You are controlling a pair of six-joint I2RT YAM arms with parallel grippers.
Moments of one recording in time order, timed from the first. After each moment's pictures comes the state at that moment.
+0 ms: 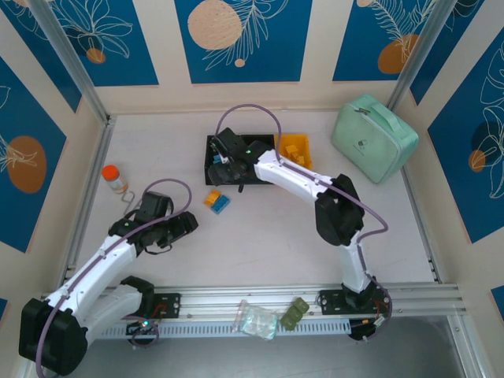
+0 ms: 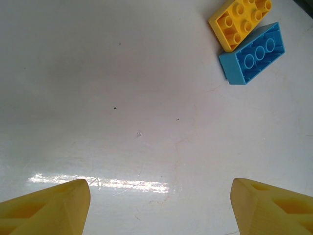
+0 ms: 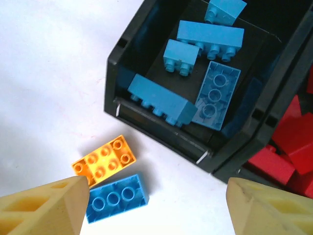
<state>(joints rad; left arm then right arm) -0.36 0.91 0.57 -0.68 0.16 -0.81 0.82 2.04 1.79 -0.74 0.11 0.28</state>
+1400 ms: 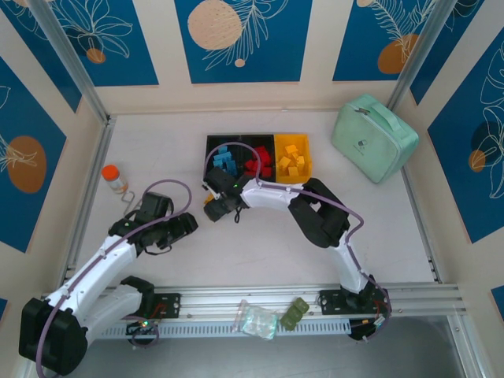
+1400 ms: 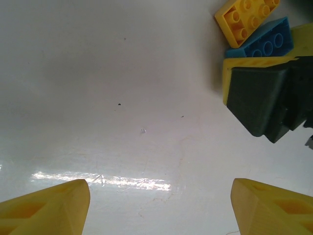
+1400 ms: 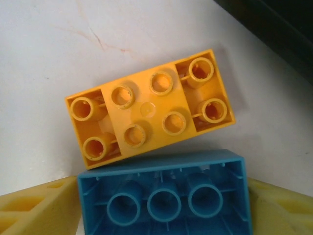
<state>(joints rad) -0.36 0.91 0.56 -0.69 0.16 -0.81 0.92 2.16 1.55 -0.48 0.07 0.16</state>
